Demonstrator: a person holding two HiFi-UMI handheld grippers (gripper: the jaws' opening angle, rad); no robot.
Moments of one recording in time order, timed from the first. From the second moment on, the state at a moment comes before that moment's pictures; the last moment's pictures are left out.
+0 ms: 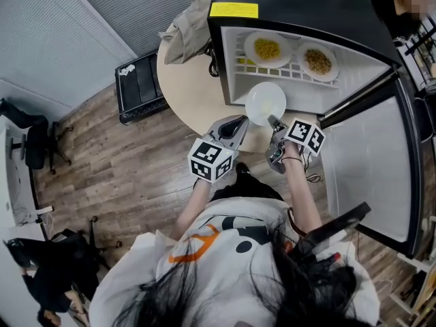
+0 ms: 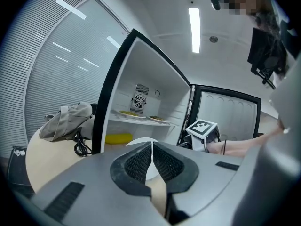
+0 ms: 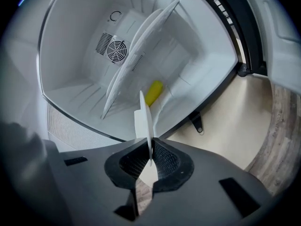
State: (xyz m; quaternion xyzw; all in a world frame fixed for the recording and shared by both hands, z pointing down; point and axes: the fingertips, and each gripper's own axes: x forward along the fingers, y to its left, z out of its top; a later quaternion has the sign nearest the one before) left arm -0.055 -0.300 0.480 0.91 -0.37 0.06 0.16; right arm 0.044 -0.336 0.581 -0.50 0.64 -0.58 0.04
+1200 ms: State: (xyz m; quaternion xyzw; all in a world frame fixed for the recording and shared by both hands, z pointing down) left arm -0.057 -0.320 0.496 0.90 -0.39 0.08 0.17; right arm 0.051 -0.419 0.630 -0.52 0.61 -0.60 0.02
